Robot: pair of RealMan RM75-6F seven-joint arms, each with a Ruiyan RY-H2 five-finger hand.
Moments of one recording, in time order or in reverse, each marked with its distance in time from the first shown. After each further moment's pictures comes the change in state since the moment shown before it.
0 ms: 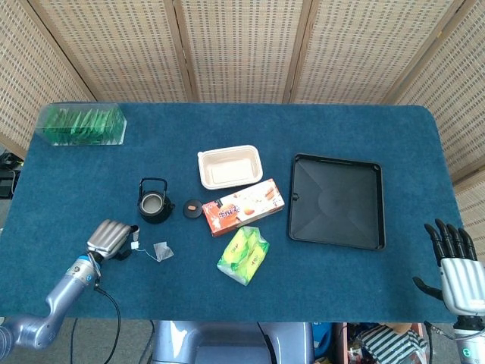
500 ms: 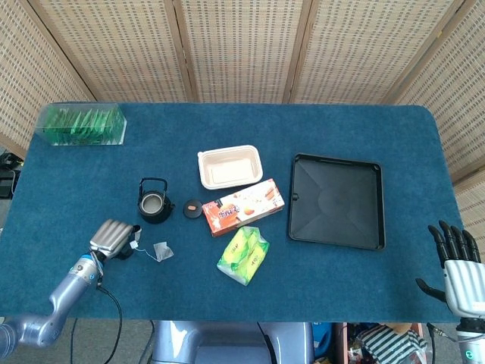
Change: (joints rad) left arm -0.015 -0.008 0.003 -0.003 -0.029 -0.009 0.019; right arm -0.011 -0.002 0.000 0.013 -0.001 0.014 0.015
